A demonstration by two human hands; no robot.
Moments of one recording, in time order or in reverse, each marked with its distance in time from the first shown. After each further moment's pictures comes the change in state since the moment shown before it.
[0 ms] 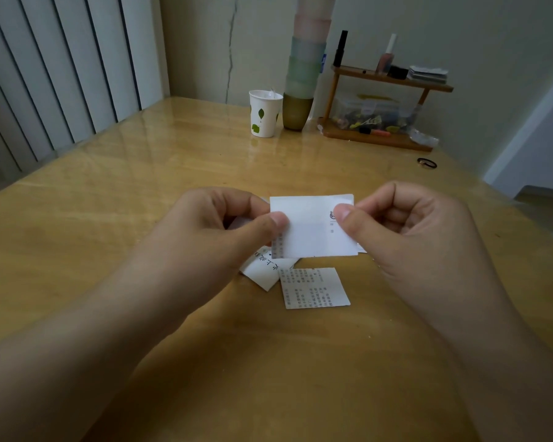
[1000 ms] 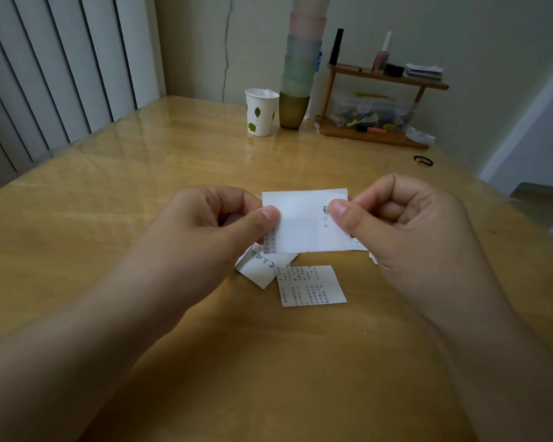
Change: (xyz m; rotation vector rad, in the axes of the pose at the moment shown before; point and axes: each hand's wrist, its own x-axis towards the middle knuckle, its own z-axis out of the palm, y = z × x) left_hand 0.001 -0.002 -0.001 -0.013 -0.013 0.011; right_hand 0.001 0.002 0.000 0.071 -0.009 0.005
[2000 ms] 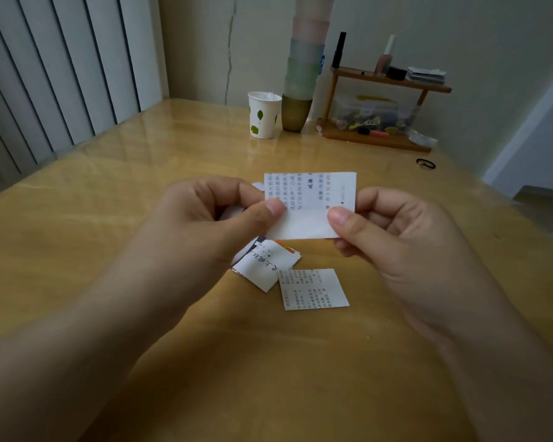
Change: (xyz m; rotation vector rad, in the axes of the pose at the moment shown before) left_hand 0.000 0.005 -0.001 -0.155 0.041 0.065; right_hand -0.002 -0.003 0.001 0.181 -0.204 0.105
